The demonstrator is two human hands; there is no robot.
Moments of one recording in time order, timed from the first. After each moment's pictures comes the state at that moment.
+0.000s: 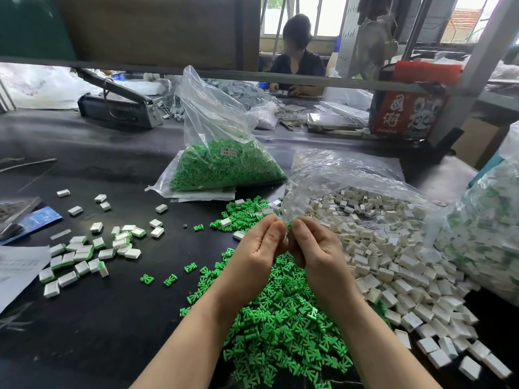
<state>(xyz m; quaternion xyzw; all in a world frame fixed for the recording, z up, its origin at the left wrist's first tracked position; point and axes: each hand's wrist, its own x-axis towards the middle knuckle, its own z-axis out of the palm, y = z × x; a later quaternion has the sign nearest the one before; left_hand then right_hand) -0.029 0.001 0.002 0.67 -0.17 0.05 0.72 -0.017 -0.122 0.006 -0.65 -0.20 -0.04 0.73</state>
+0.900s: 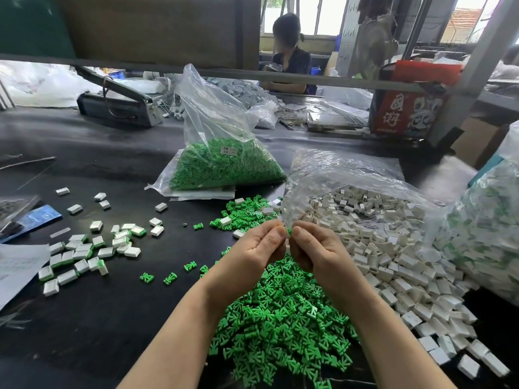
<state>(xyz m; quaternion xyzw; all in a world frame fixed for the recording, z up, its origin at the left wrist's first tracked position) -0.029 0.011 0.008 0.68 -0.16 -0.03 0.72 -0.016 -0.137 0.014 -0.68 -0.24 0.03 0.69</state>
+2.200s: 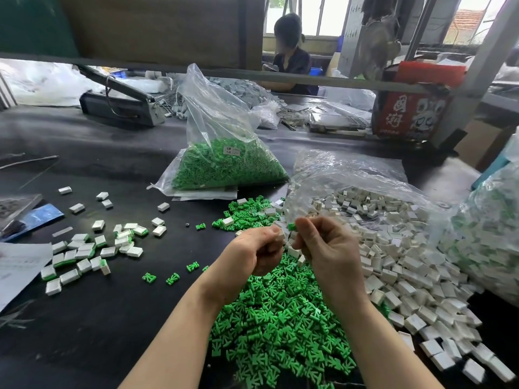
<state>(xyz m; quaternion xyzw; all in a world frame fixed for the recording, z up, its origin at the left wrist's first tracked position) -0.024 0.023 0.006 0.67 -0.15 -0.08 0.72 -0.013 -0.128 0.005 -0.67 -0.15 -0.10 0.72</state>
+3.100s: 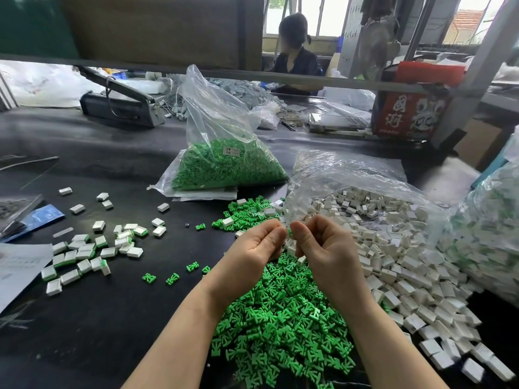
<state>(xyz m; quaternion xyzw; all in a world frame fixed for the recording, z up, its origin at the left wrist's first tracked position) -0.027 0.018 0.008 0.71 -0.17 -0.01 0.68 -0.013 -0.133 0.009 -0.75 -0.16 -0.11 0.63</state>
